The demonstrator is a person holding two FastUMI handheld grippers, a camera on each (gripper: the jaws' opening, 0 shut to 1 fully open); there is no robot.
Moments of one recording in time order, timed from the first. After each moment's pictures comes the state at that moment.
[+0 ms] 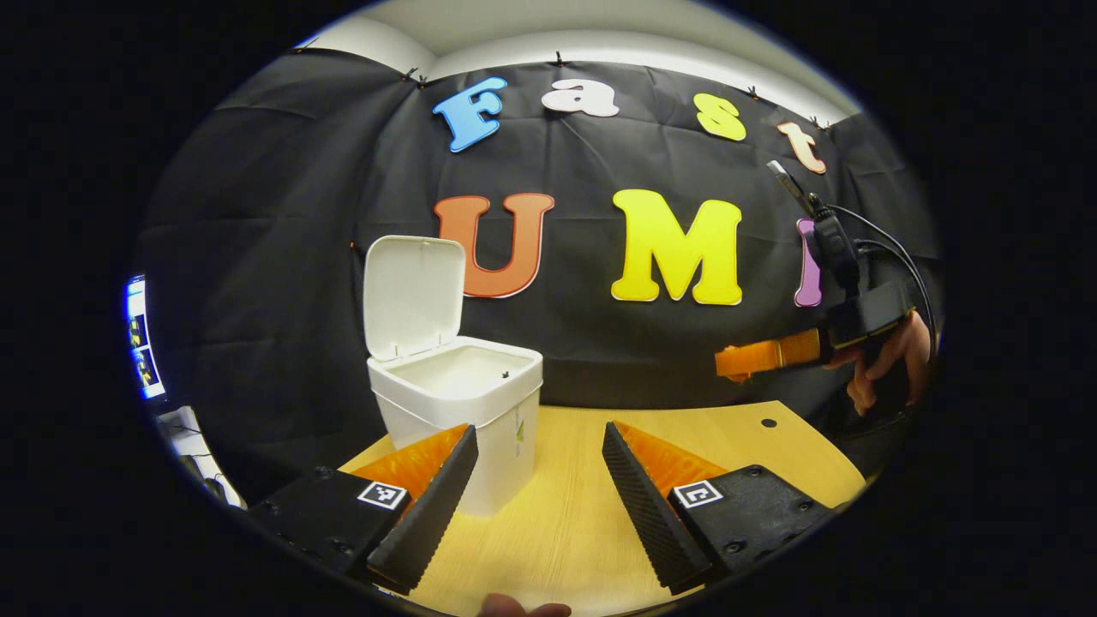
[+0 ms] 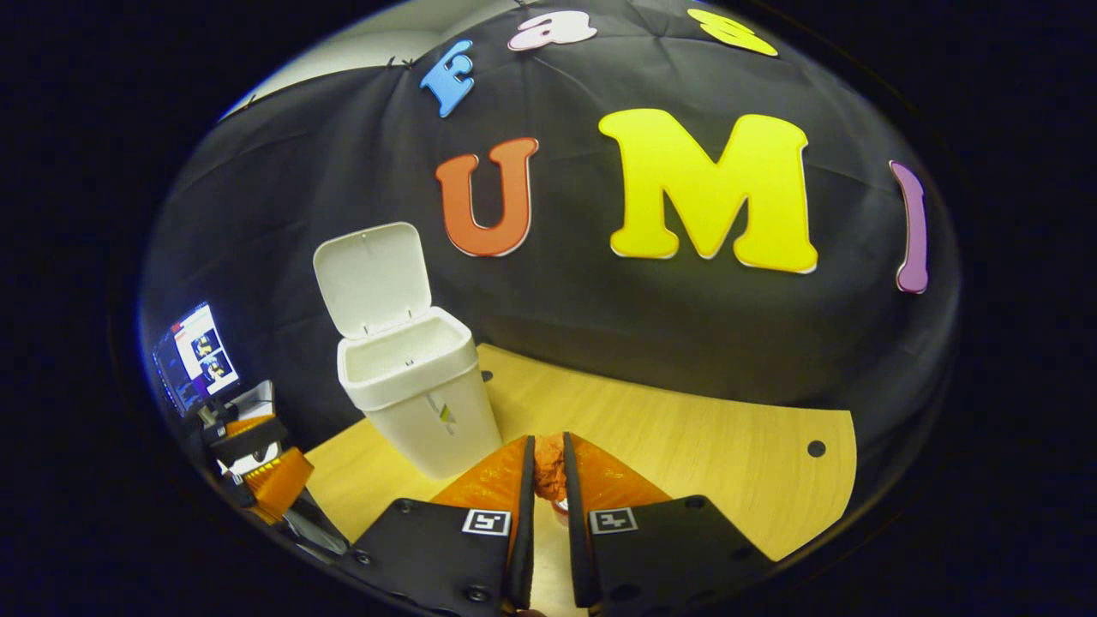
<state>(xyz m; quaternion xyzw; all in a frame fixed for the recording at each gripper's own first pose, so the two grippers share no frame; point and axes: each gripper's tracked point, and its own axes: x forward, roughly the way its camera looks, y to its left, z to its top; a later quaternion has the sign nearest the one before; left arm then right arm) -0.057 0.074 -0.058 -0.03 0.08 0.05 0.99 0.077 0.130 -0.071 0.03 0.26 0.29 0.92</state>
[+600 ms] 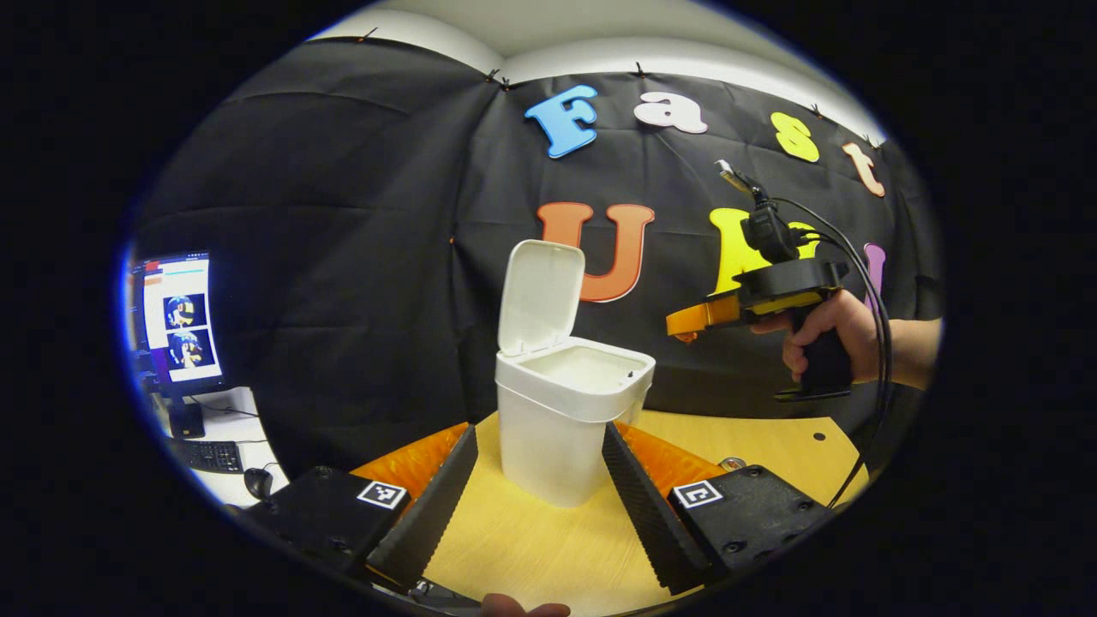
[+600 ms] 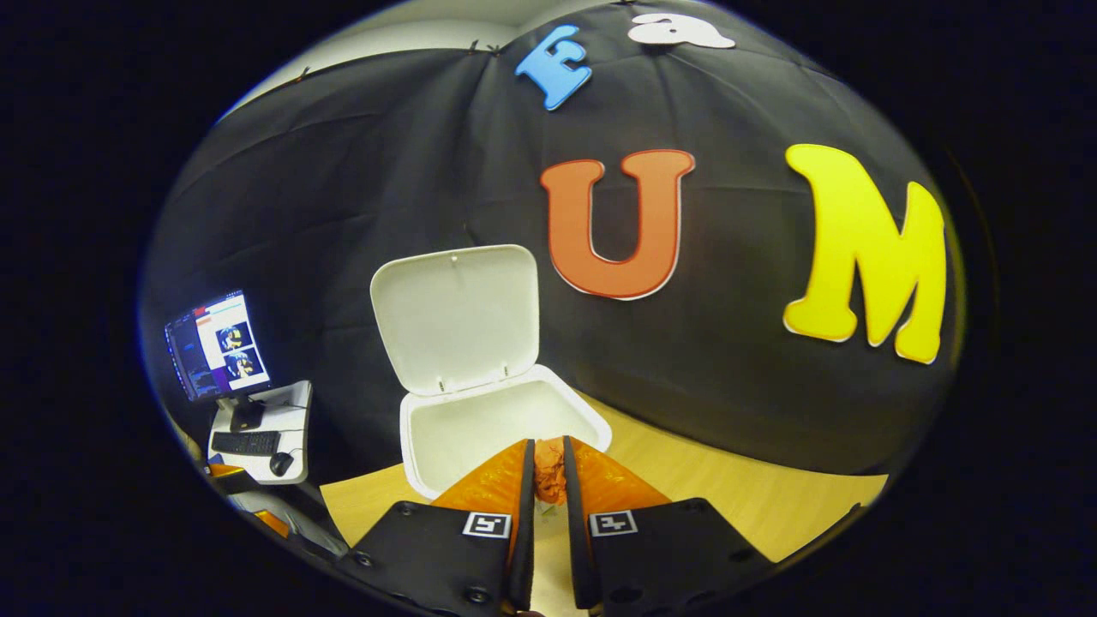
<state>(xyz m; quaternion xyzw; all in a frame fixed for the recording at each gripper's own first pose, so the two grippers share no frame) -0.122 0.184 -0.057 -0.05 0.08 0.18 0.98 0.113 0.348 -0.055 -0.01 0.22 0.40 0.89</state>
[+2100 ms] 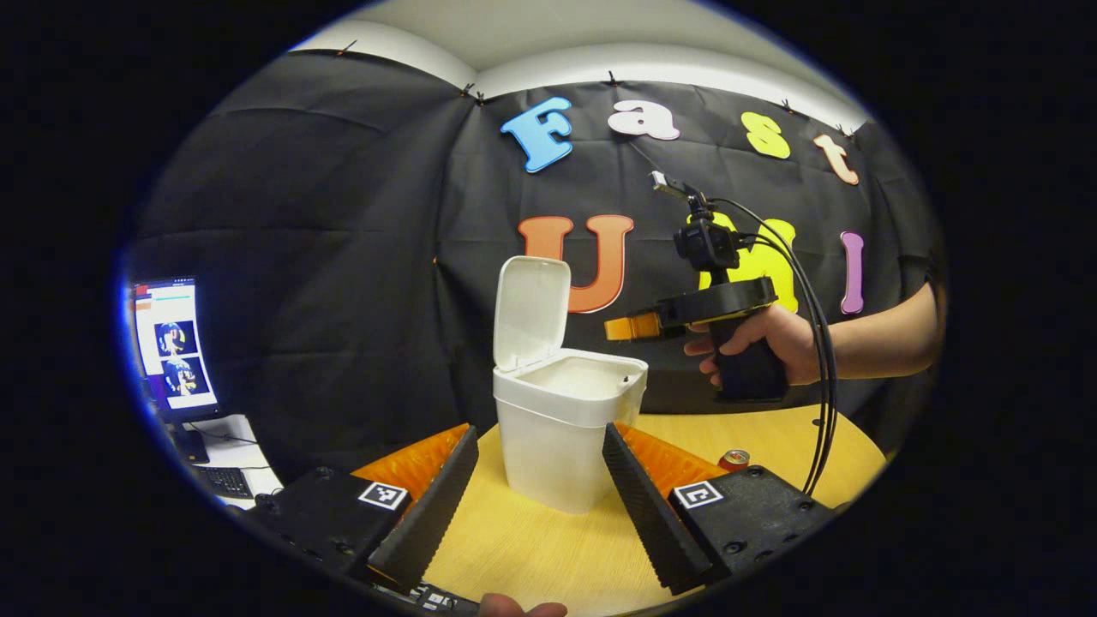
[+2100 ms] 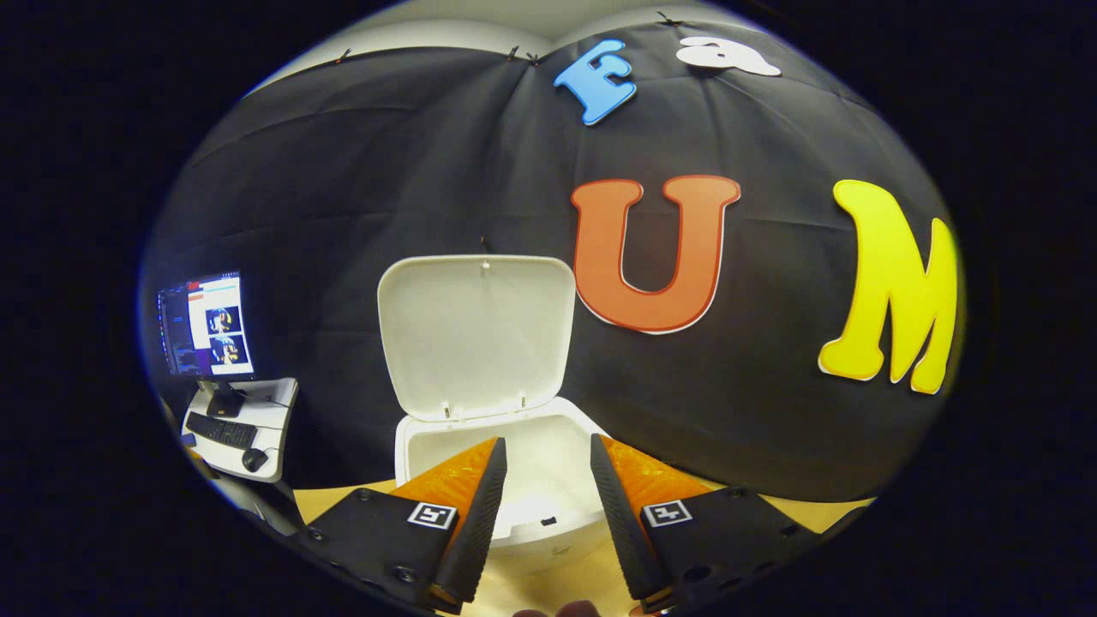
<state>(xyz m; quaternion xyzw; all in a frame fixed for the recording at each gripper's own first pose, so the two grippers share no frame) -0.110 0.173 -0.050 -0.01 0.05 0.12 0.99 0.119 0.371 -0.034 0.00 0.14 0.40 0.91</state>
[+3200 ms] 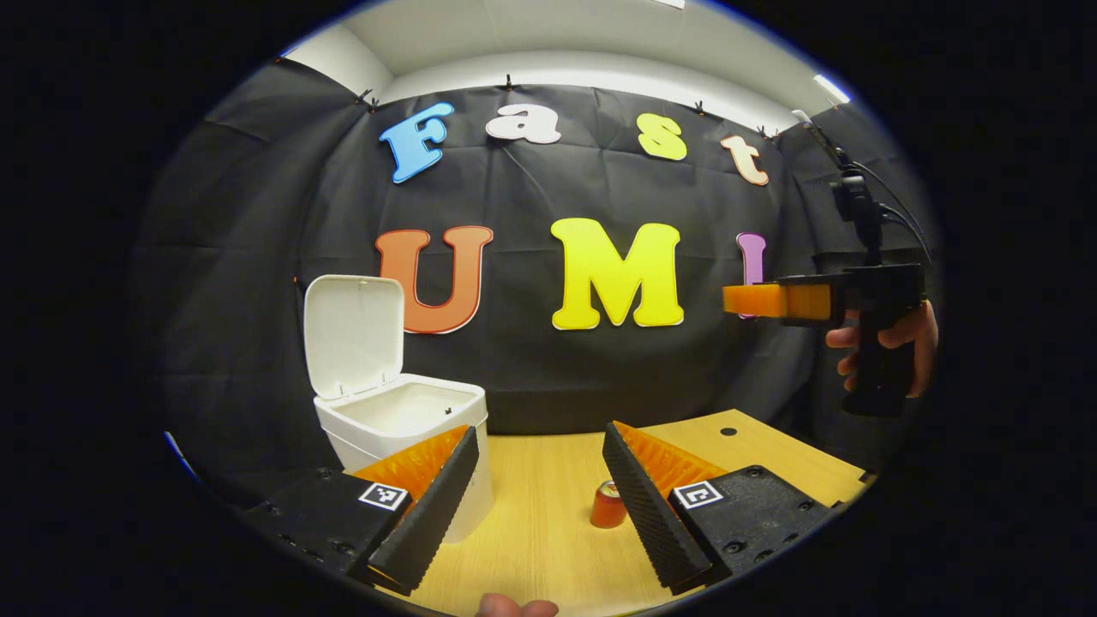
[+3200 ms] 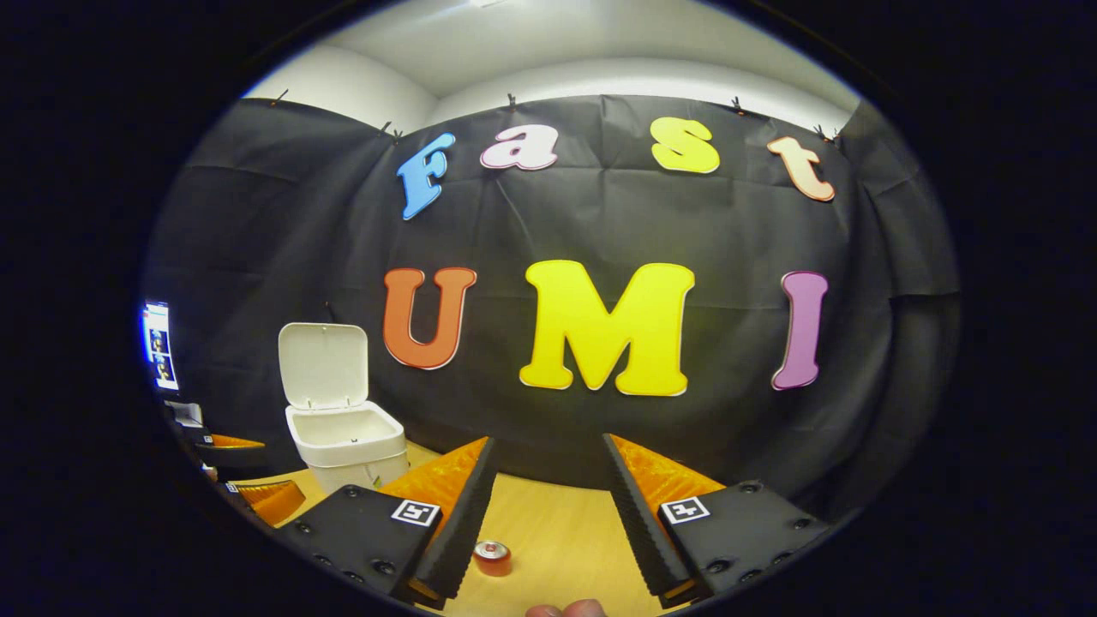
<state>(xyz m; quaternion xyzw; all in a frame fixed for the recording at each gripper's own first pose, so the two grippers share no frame) -0.038 0.006 -0.046 -0.01 0.02 -0.06 1.00 0.033 -0.004 0.021 0.01 0.05 0.12 0.99</state>
